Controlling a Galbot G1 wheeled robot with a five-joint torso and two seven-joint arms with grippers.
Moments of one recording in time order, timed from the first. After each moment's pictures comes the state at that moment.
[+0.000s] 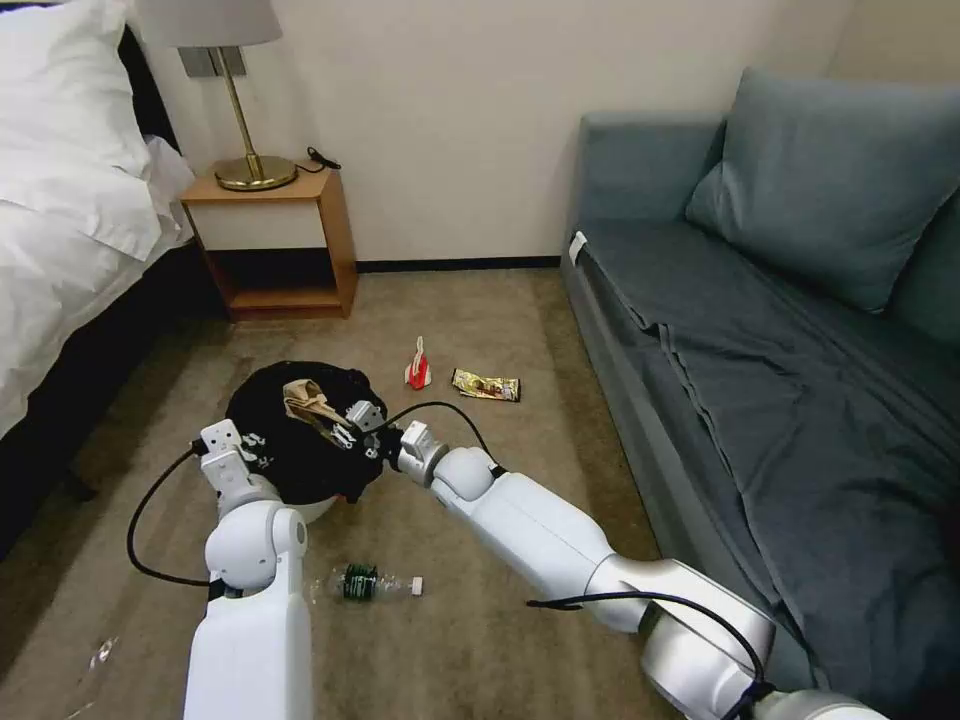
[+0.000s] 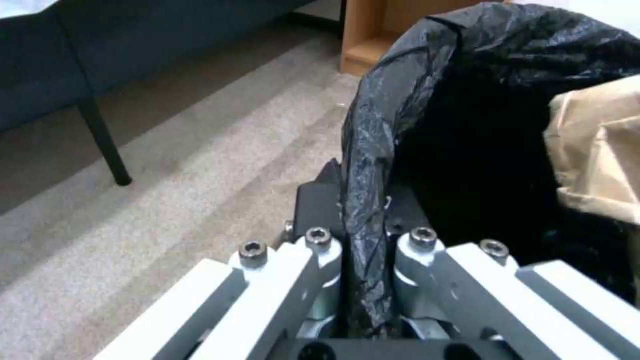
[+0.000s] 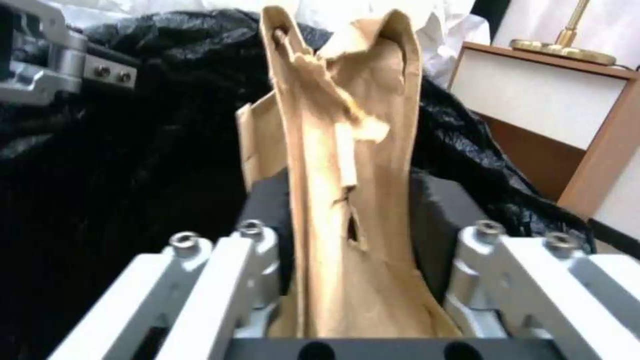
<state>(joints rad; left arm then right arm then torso) 1.09 -1.61 -0.74 -1.80 -0.10 0.45 -0.40 -0.38 1.61 -0.48 0.83 0.37 0.31 -0.27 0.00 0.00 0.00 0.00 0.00</state>
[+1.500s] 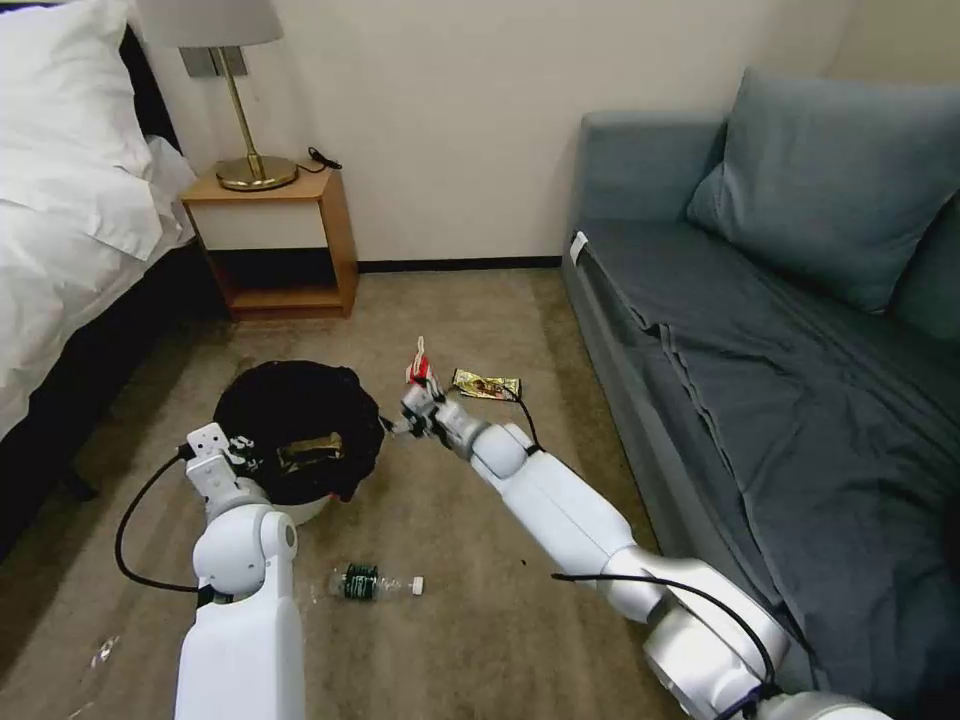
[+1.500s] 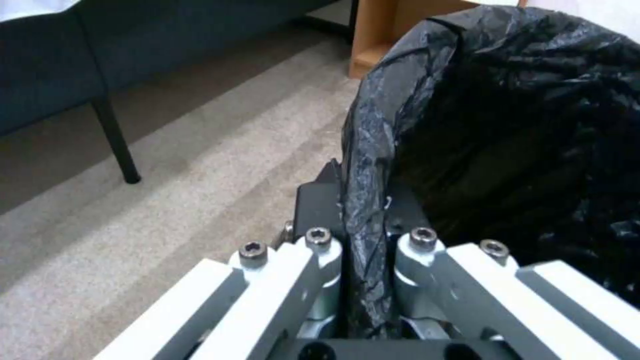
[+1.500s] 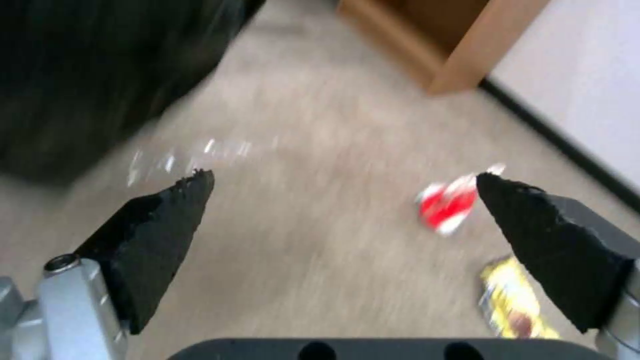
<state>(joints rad) 1.10 -1.61 -0.77 -1.82 -0.13 0.44 -0.39 -0.43 1.57 -0.23 0.72 -0.07 0.11 -0.28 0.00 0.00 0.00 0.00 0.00</state>
